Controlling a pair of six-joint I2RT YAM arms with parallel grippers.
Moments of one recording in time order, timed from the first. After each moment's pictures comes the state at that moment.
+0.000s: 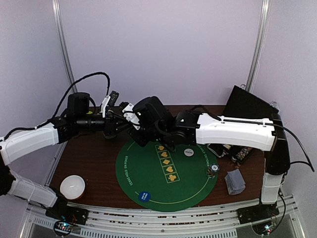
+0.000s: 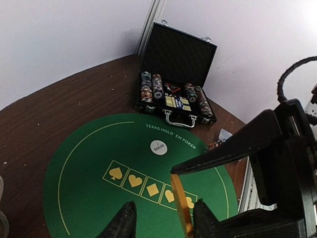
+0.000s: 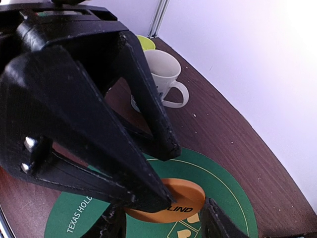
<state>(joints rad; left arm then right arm) -0.53 1.25 0.91 -0.03 0.62 -0.14 1.19 1.94 1.79 -0.40 0.46 -0.07</state>
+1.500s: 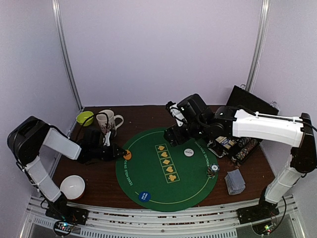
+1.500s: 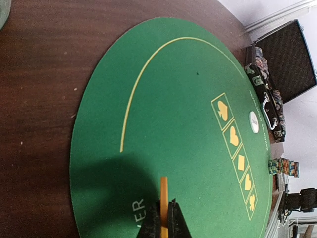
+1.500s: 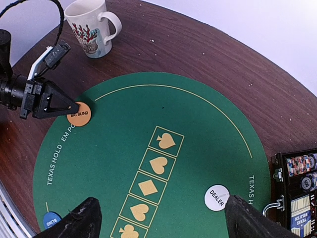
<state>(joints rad) -0.42 1.67 0.56 0.47 0.47 -0.59 0.96 1.61 1.36 -0.51 0.28 0.22</state>
